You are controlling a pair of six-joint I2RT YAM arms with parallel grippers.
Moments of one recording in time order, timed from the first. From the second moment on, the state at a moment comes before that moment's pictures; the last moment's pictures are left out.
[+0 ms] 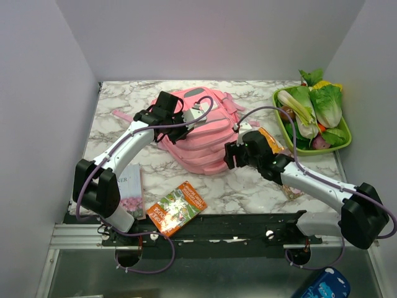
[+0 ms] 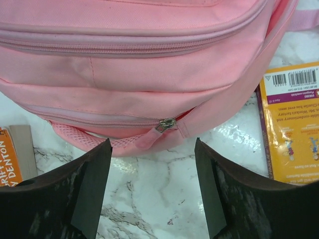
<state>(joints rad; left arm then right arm) -0.44 1.57 1.33 -0.68 0.38 0.64 0.70 1.25 0.76 -0.13 0.12 0.16</state>
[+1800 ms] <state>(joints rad) -0.49 1.62 1.41 -0.67 0.35 0.36 0.95 1.40 0.77 0.01 0.13 0.46</state>
